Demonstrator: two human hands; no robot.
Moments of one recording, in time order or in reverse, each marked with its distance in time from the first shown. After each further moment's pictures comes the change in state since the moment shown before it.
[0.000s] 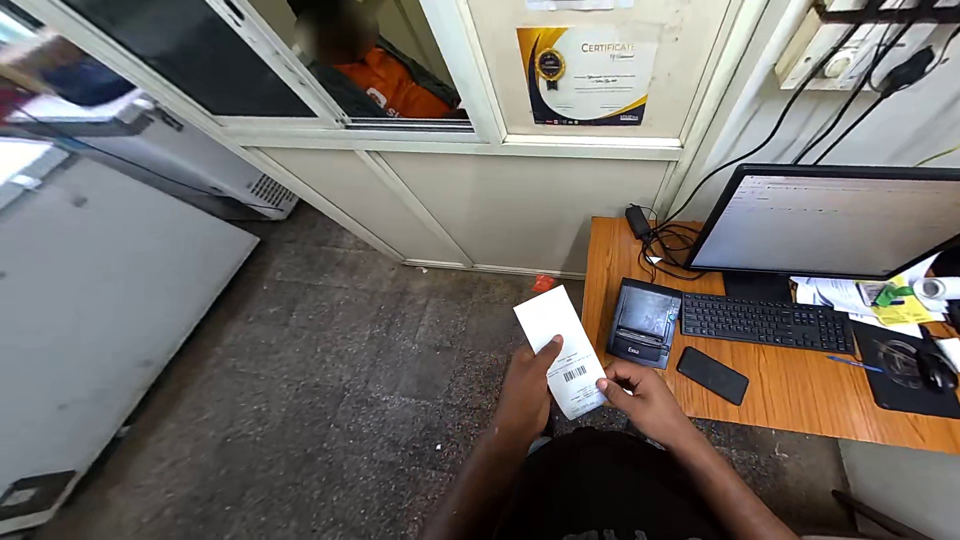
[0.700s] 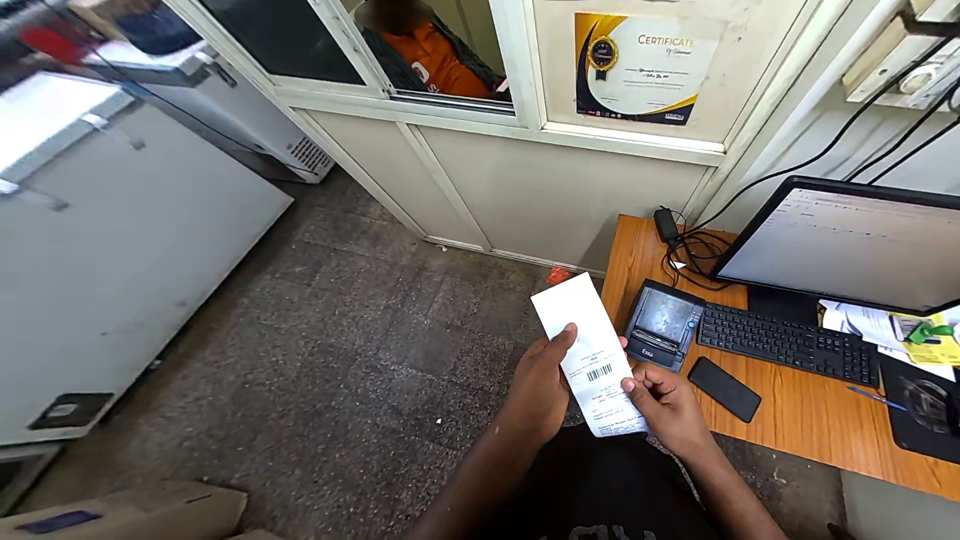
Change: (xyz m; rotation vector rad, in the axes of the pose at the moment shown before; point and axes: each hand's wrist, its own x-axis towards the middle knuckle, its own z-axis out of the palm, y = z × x) left_hand -0.029 0.026 0.003 -0.186 -0.122 -0.027; right_hand -0.010 -0.016 0.003 0.098 0.070 -0.160
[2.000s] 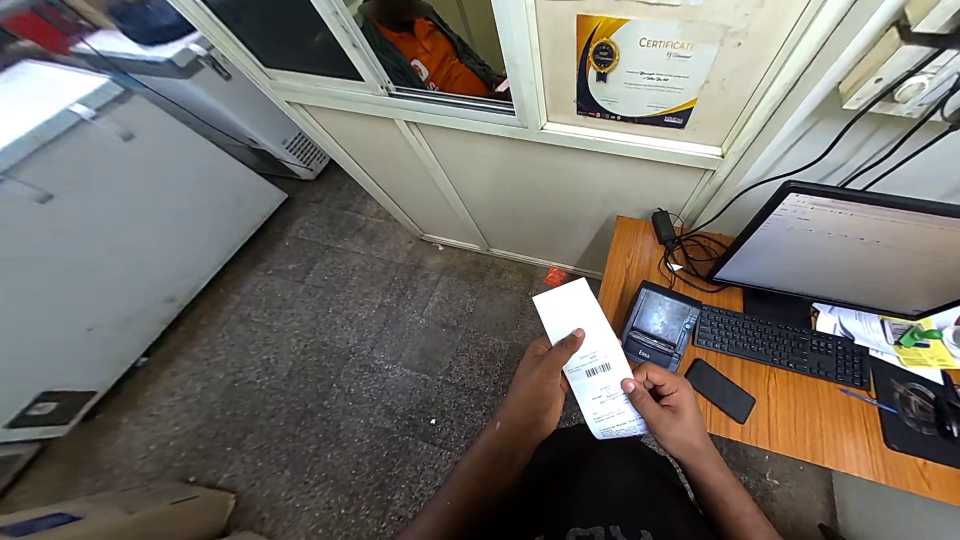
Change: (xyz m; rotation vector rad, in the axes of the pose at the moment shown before) left_hand 0.004 -0.003 -0.003 0.022 0.035 0.002; right_hand -0.001 -0.004 0.001 0.027 0.030 -0.041
